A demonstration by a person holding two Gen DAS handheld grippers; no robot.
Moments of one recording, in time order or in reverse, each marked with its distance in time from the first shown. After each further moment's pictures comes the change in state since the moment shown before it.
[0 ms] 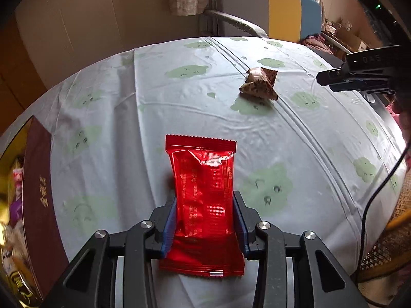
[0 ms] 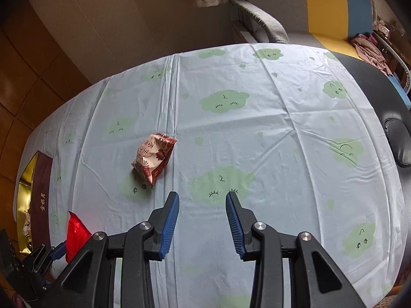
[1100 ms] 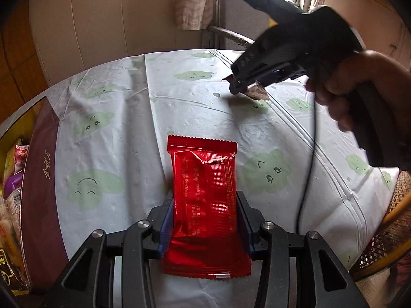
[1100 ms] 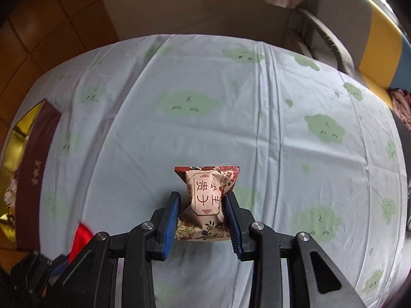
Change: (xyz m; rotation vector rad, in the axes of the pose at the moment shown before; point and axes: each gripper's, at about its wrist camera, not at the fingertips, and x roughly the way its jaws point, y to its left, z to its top) left arm -0.009 0.011 -0.030 -0.036 -0.107 -0.037; right arm 0.054 0.119 0.003 -0.299 0.078 0.018
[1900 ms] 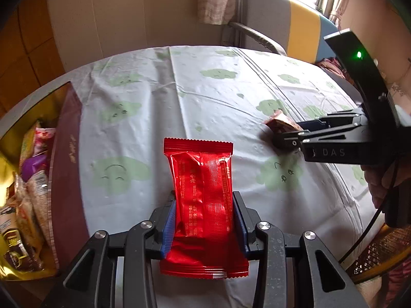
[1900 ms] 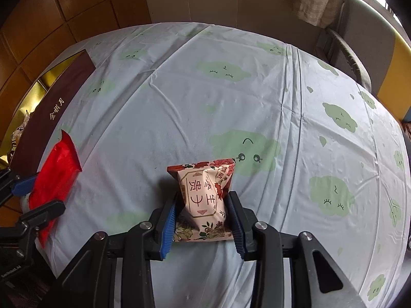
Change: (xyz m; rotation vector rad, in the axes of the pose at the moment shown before) left arm -0.017 0.019 0.006 -0.097 0.044 0.069; right arm -0.001 0.018 -0.058 -0.181 -0.060 -0.021
